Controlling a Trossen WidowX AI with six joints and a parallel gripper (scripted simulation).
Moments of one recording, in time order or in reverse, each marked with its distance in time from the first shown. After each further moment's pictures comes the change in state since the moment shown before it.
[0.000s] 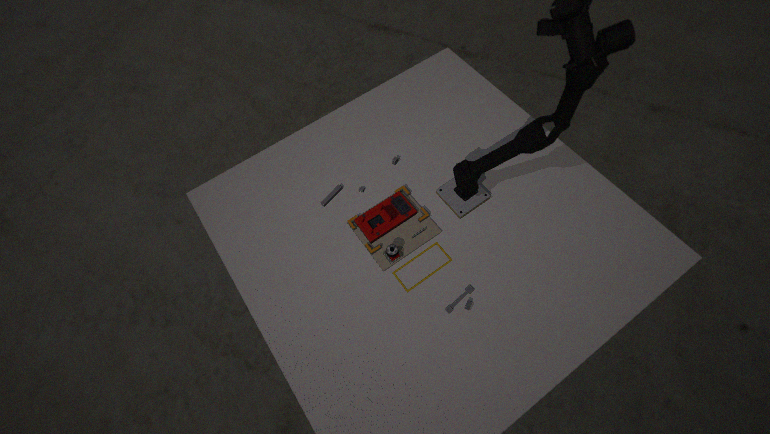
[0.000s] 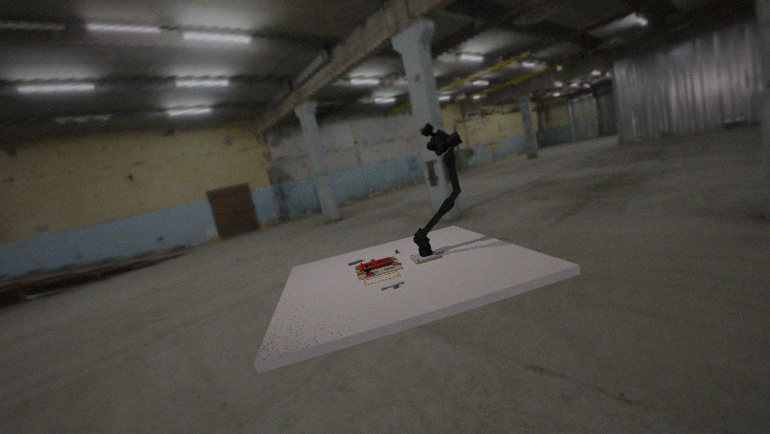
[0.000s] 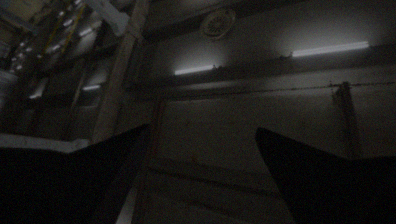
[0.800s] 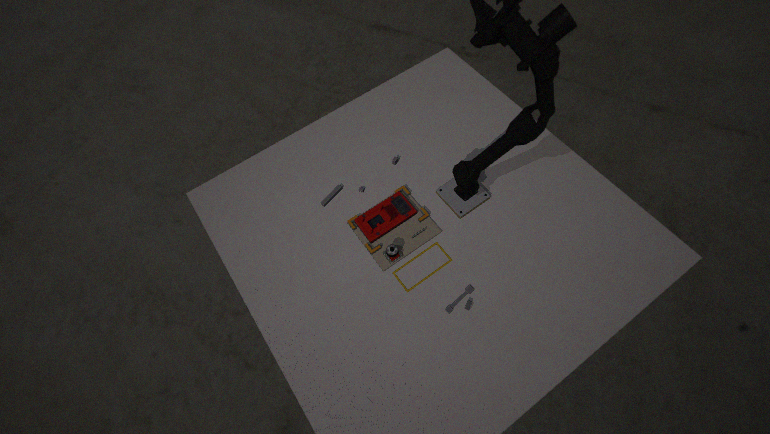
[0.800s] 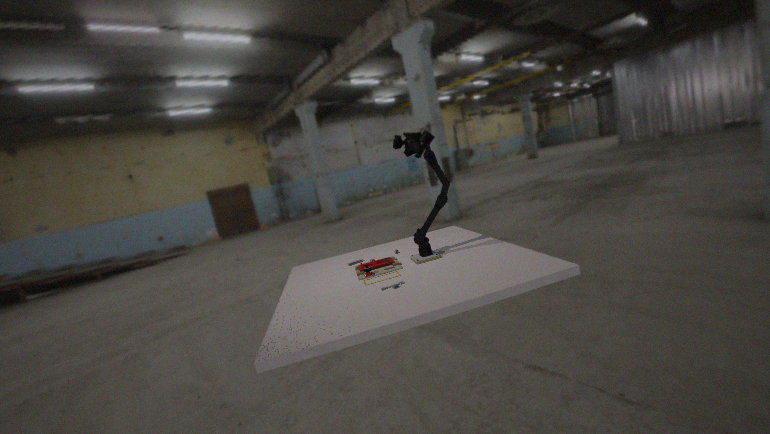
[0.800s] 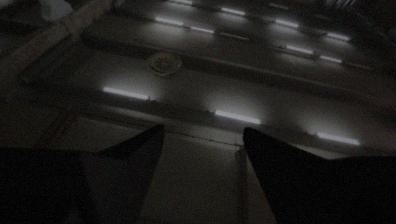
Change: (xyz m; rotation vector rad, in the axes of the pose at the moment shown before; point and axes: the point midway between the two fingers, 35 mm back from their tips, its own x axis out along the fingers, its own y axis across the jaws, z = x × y) arm 0.039 -0.112 0.136 -0.443 -0.239 -0.341
